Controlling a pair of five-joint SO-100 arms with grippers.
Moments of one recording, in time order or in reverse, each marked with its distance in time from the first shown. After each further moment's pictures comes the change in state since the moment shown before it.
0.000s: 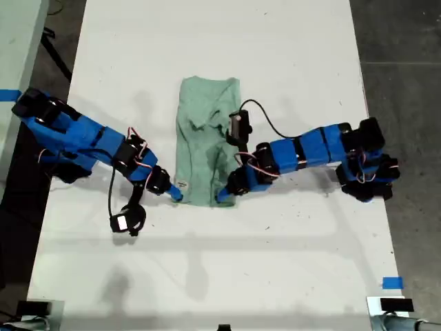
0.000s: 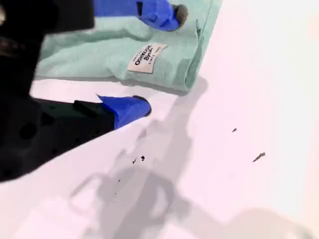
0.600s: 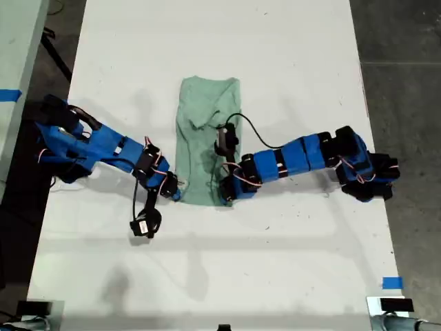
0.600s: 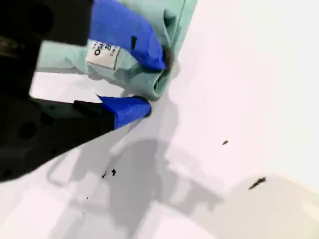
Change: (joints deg) arm 0 -3.7 -15.2 -4.3 -5.6 -0.1; arm 1 0.7 -16.8 -9.5 -5.3 -1.1
